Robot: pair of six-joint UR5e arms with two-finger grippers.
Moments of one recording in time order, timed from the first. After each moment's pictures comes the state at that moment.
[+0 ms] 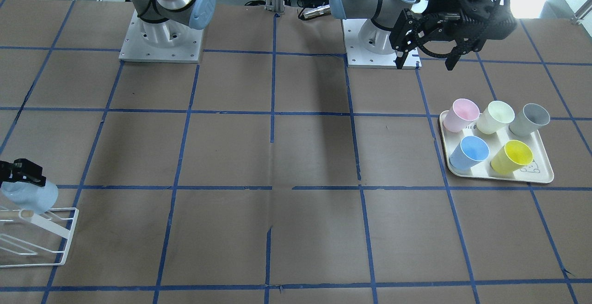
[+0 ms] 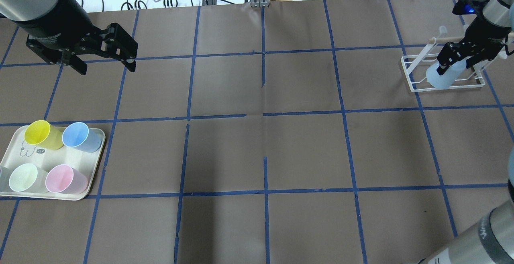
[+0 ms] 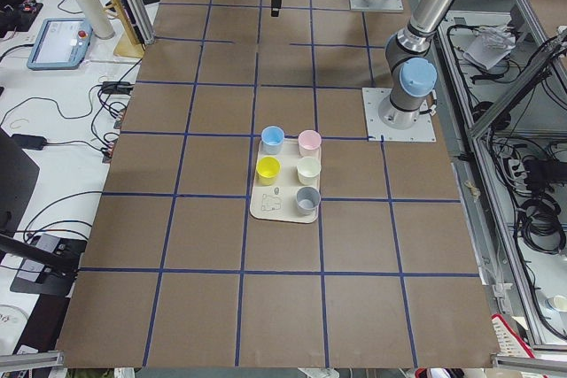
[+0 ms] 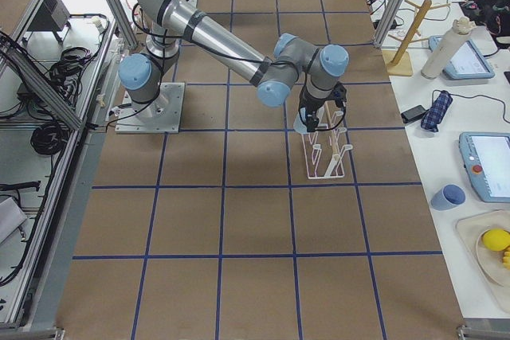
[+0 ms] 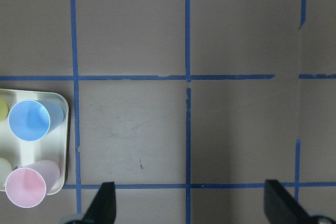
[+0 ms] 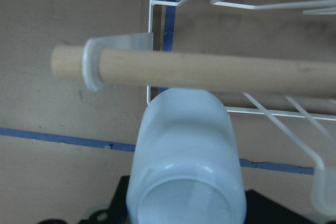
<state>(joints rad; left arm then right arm) -1.50 -1.47 -1.56 -1.61 1.56 0.06 1.12 -1.16 1.51 -1.81 -1.56 -0.57</state>
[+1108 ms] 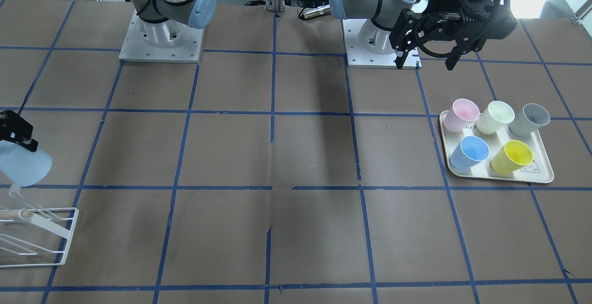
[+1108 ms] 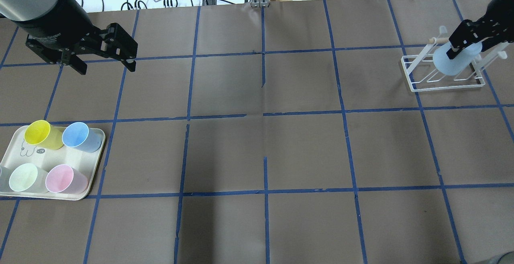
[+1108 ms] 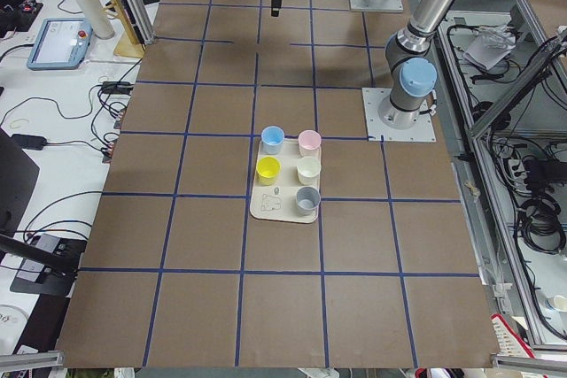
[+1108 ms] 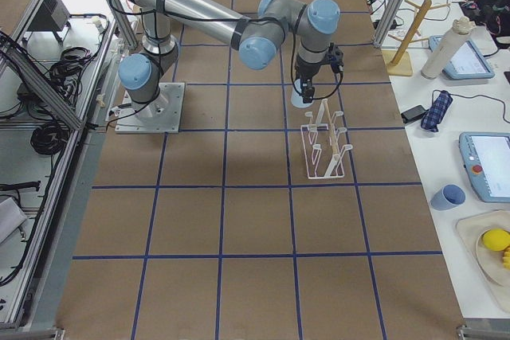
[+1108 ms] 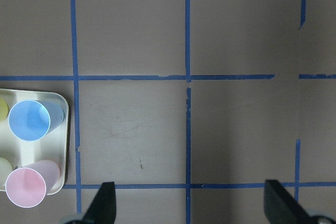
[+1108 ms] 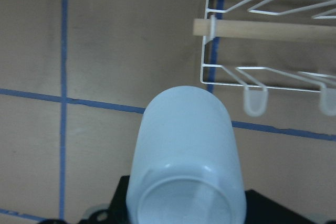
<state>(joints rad) -1.50 -1.47 -1.56 -1.61 1.56 0.06 1.13 -1.36 1.50 -1.62 -1.44 -0.57</state>
